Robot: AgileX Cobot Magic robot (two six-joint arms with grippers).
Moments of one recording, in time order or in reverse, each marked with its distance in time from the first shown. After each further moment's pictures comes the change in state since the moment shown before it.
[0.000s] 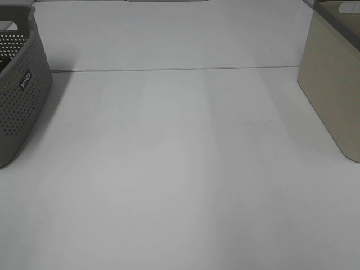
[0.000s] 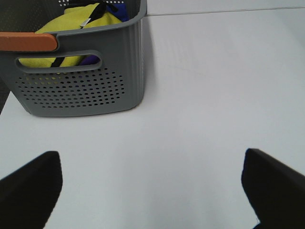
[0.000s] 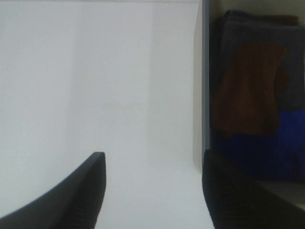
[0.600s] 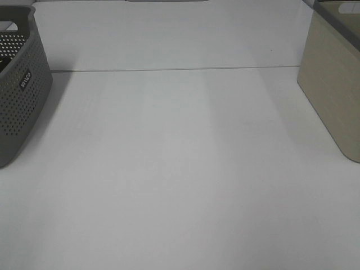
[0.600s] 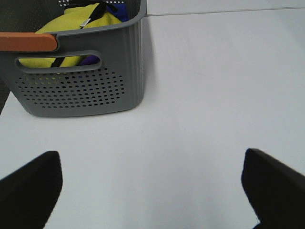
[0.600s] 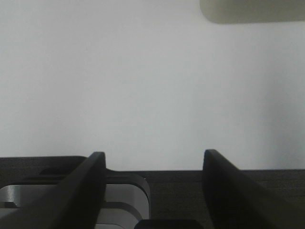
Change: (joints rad) left arm 0.000 0.000 0.000 0.000 0.000 0.000; right arm 0.000 -0.666 0.828 0.000 0.000 0.071
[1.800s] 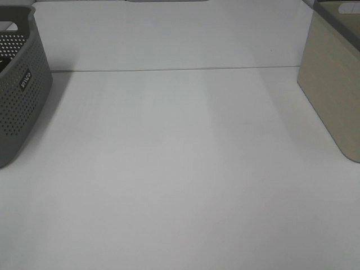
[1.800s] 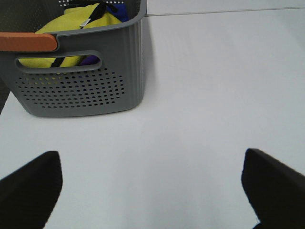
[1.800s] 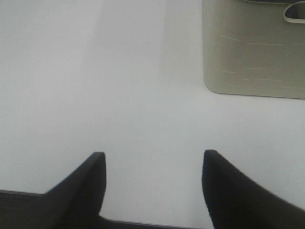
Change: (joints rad) left arm 0.000 0.000 0.000 0.000 0.000 0.000; right arm 0.000 -0.782 0.373 0.037 -0.152 -0.126
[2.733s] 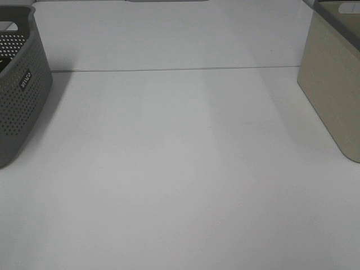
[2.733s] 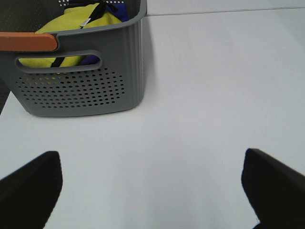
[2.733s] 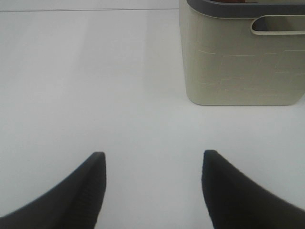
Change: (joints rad) left arm 0.000 0.000 0.000 0.000 0.000 0.000; right arm -0.089 -0.094 0.004 0.008 -0.001 0.000
